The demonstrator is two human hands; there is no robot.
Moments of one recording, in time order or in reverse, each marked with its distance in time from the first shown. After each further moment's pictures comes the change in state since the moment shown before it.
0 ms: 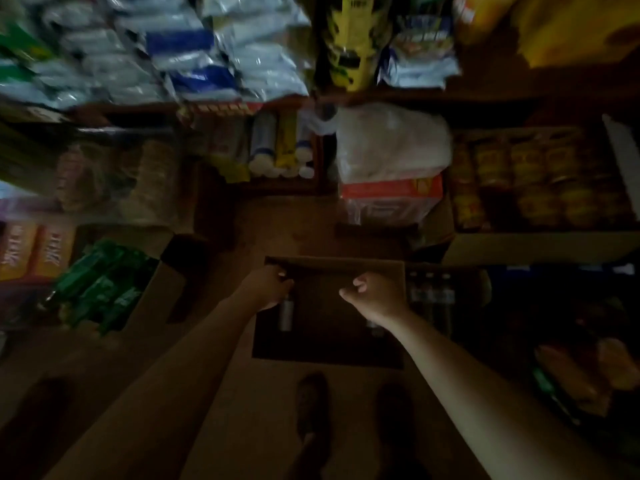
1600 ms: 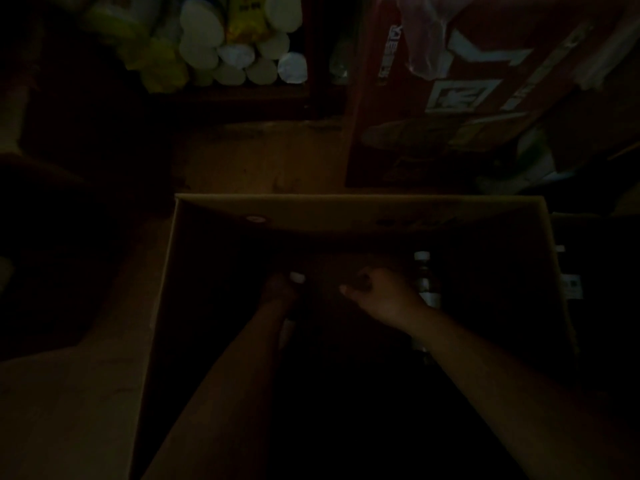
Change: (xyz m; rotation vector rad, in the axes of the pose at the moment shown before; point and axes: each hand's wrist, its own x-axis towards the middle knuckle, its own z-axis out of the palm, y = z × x) left_hand 0.377 -0.166 0.294 -0.216 0.173 -0.145; right_hand 0.331 0.170 0.193 -0.079 -0.008 -0.115
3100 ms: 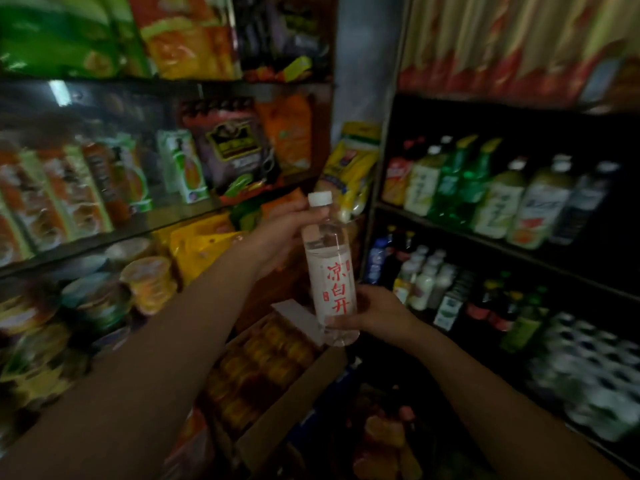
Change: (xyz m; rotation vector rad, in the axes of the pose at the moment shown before) left_hand -0.794 0.703 -0.313 -0.405 -0.822 1.263; right_hand -0.737 -0.067 -0.575 0.543 0.850 -0.092
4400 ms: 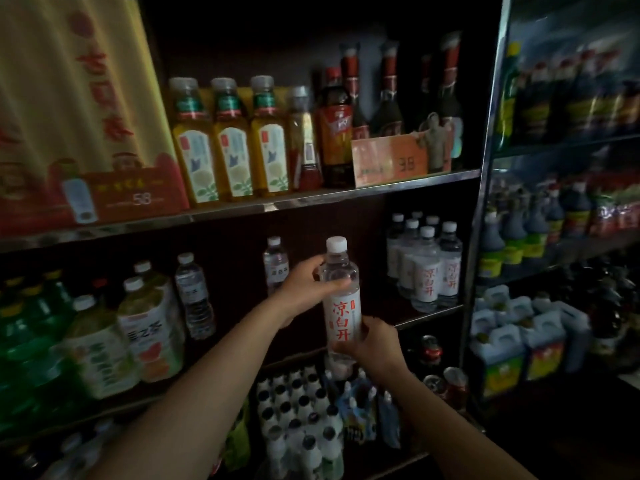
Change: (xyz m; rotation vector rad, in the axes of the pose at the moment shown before) left_hand 0.182 0.010 0.637 0.264 -1.026 0.269; right_hand -0.216 0.249 -0.419 0.035 1.319 0.437
